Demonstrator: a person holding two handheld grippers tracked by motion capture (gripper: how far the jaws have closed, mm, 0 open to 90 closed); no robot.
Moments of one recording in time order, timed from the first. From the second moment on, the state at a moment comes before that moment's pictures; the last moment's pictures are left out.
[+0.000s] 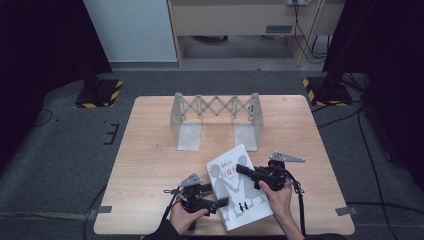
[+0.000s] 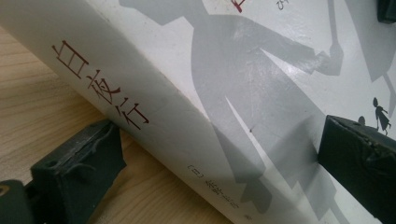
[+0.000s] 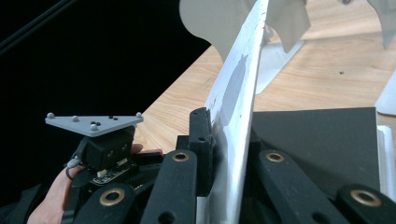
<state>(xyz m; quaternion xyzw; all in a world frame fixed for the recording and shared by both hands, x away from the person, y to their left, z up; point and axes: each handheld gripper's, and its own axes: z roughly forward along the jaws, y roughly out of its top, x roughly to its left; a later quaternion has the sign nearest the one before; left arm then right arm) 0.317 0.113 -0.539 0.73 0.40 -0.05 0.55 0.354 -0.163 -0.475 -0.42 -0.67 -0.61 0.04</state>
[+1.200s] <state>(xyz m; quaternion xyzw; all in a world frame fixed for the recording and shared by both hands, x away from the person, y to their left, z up) 0.322 0.106 -0.544 0.74 0.43 -0.06 0.52 0.360 -0.173 -0.503 -0.40 -0.74 -0.53 -0.04</state>
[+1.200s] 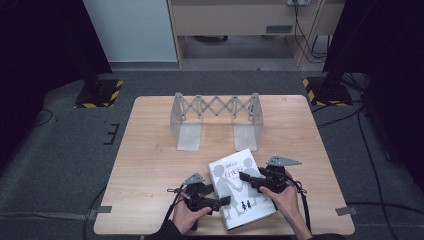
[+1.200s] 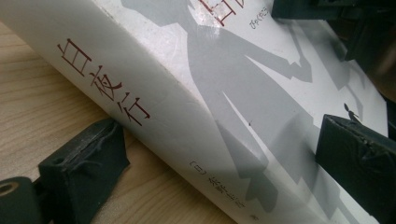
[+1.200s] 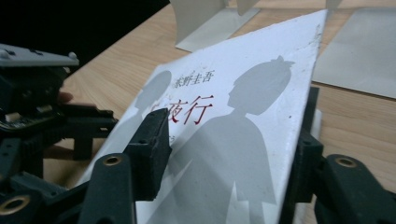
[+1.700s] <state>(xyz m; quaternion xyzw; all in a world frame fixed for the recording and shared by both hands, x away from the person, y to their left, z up) 0.321 0.103 -0.543 0.75 0.43 -0.05 0.51 0.358 -0.185 -0.517 -0.43 -0.75 -0.49 -0.06</state>
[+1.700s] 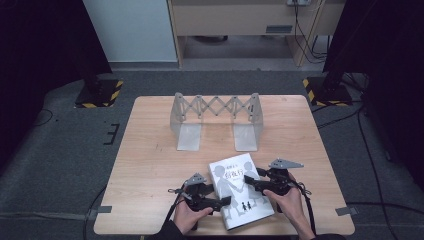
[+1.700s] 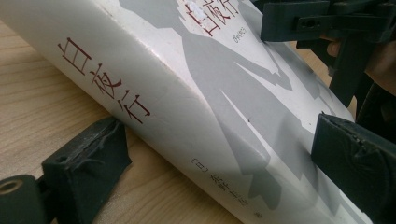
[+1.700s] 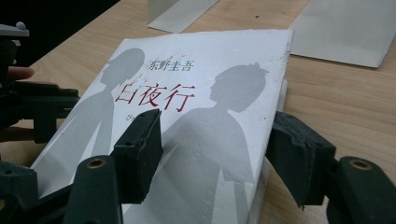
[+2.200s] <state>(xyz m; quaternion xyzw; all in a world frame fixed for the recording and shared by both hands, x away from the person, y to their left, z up) 0.321 0.102 -0.543 0.74 0.43 -0.05 0.51 0.358 -0.190 -0.520 -0.42 -0.76 -0.49 -0.06</state>
